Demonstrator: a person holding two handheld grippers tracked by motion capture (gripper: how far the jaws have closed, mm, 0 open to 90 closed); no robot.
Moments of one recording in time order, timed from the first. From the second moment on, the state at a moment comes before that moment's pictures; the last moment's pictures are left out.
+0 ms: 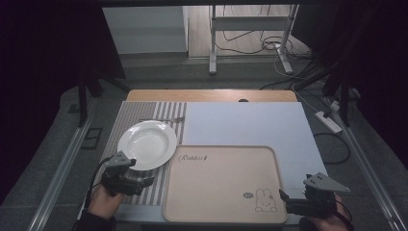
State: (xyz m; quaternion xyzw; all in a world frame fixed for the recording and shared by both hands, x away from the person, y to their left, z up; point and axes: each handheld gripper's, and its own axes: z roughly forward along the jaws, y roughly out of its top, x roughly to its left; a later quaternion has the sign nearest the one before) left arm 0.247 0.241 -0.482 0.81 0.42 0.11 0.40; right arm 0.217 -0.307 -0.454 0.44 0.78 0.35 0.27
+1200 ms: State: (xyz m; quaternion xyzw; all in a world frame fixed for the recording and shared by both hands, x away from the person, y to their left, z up) left arm 0.346 0.229 -0.490 0.82 0.43 0.08 0.37; right arm 0.218 -0.307 -0.454 0.44 0.79 0.35 0.26
